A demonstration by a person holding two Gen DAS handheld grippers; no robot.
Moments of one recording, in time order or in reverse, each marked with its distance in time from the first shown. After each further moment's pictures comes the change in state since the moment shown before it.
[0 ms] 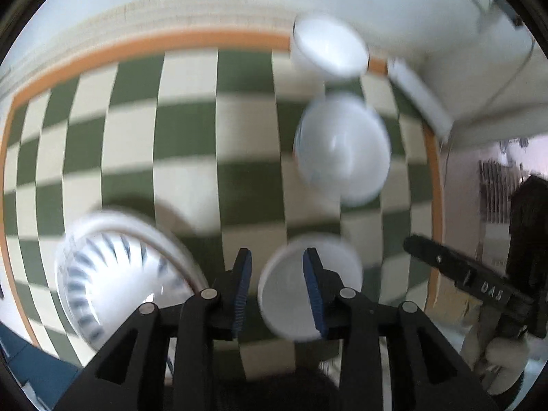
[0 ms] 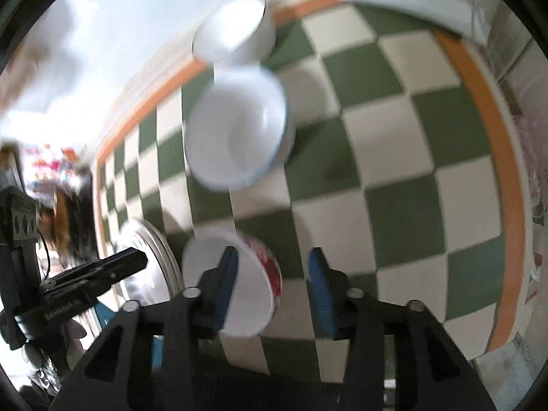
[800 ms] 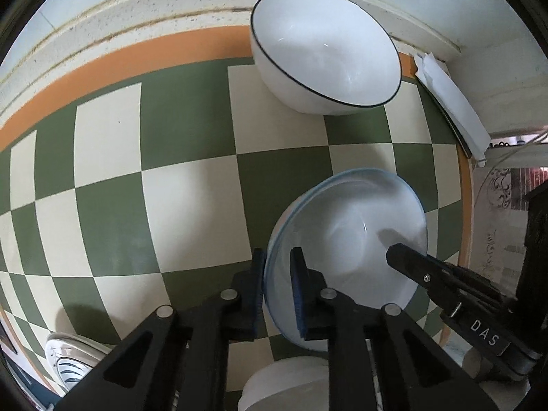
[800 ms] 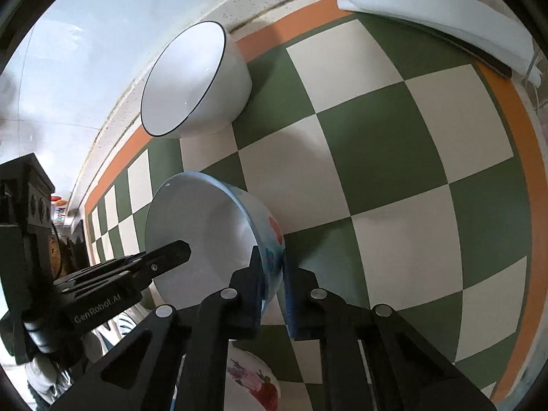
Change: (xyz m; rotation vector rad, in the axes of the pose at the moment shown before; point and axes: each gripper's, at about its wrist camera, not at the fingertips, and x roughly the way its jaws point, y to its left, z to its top) left arm 0.092 -0.012 0.088 0.077 0.119 0.042; right arm 0.071 -0.012 0.099 0.060 -0.002 -0.007
